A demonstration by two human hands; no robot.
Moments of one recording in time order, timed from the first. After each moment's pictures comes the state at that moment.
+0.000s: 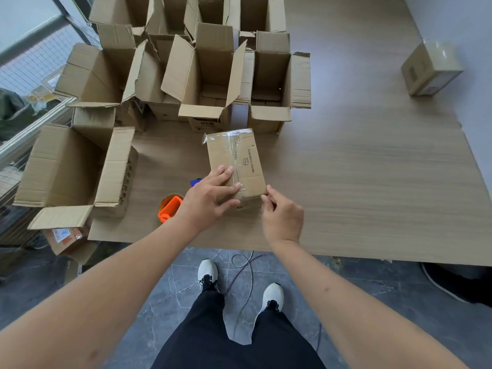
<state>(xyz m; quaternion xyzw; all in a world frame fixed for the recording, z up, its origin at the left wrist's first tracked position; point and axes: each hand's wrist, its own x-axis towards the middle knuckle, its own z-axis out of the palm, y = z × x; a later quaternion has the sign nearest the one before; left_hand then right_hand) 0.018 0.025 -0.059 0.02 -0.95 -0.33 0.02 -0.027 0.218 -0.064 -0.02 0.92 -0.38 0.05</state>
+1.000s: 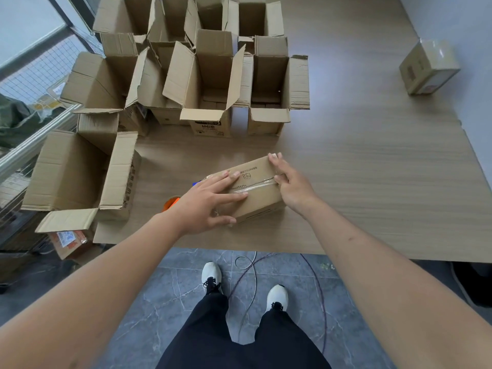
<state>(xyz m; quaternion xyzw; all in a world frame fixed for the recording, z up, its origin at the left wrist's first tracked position) 0.019 -0.005 -0.056 -0.14 -0.96 -0.22 -0.09 -0.114 0.235 -0.068 -0.10 0.82 -0.48 0.28</state>
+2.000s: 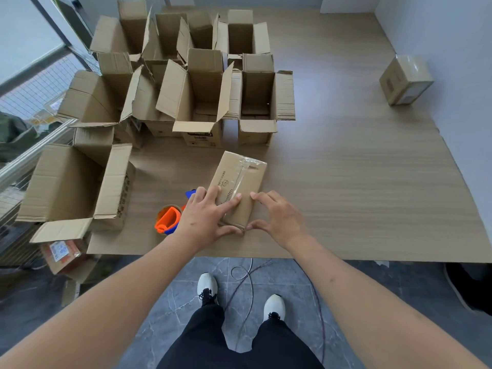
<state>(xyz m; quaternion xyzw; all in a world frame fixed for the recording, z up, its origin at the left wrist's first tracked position) 0.030 0.043 -0.049 -0.01 -1.00 -0.07 -0.01 -0.058 0.259 -0.061 -0.29 0.92 -0.23 0.16</state>
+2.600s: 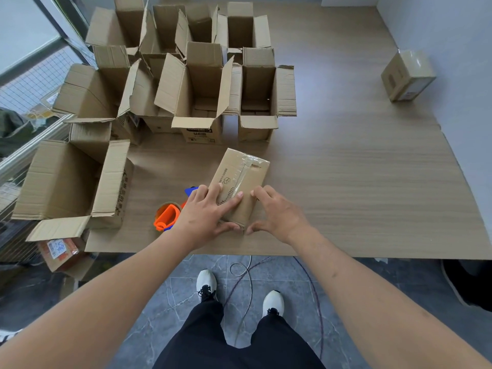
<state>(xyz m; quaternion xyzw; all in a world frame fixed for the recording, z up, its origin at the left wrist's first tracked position) 0.030 0.036 -0.057 -0.06 -1.00 -0.04 -0.01 -0.064 0.252 -0.045 -0.32 0.90 -0.19 0.22</state>
